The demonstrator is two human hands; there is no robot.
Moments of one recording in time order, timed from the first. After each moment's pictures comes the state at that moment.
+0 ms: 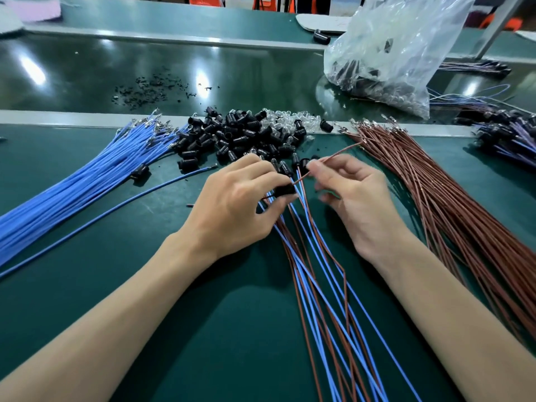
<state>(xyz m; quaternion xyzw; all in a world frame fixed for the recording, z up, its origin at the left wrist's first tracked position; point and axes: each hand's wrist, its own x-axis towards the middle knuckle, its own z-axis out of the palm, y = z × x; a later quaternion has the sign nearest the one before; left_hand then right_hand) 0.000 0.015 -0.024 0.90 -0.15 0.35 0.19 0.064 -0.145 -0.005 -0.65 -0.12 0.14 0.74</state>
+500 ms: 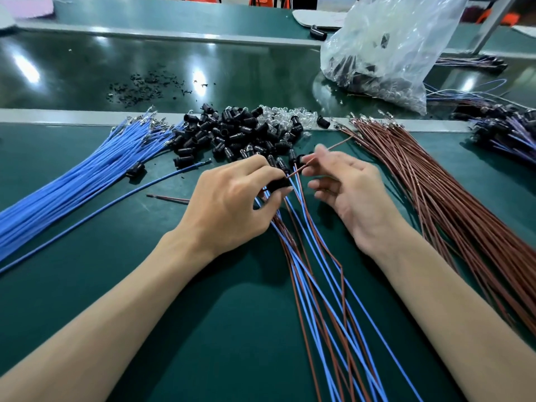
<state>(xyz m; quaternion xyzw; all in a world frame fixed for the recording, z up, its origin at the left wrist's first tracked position) -0.003 0.012 -0.021 0.91 -0.11 0.35 0.19 0.070 -0.147 -0.004 -0.64 -0.12 0.19 0.74</state>
